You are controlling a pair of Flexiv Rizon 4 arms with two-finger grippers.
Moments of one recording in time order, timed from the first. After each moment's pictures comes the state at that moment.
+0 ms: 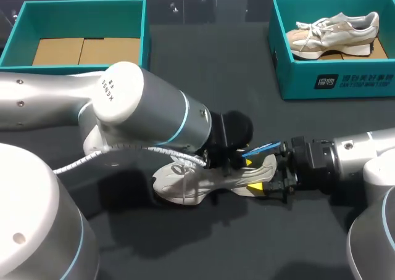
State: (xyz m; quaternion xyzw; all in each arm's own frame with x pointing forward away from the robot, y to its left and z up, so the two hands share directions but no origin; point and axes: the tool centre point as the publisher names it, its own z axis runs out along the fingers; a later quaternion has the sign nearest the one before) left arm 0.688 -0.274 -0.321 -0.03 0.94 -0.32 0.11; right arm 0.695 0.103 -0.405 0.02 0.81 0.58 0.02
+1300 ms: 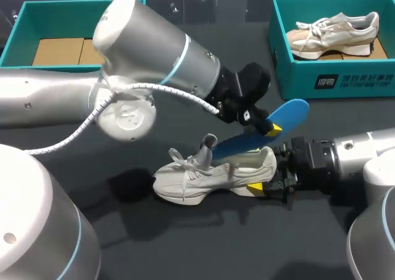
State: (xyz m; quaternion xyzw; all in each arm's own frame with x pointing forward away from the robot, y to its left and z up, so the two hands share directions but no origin) left arm 0.676 -0.327 -0.217 -0.06 0.90 -0.42 -0.07; right arm 0.695 0.103 -0.405 0.02 0.81 0.58 0.02
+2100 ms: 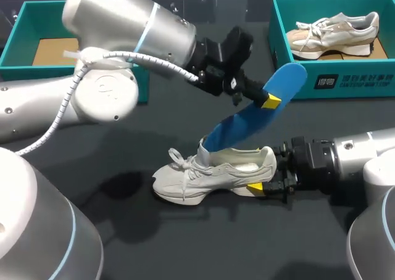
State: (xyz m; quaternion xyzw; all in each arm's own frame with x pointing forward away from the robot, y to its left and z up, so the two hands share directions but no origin) left arm 0.684 -0.316 -0.141 -0.08 0.86 -0.50 -0.11; right arm 0.695 0.103 -0.405 0.02 0.81 0.58 0.02
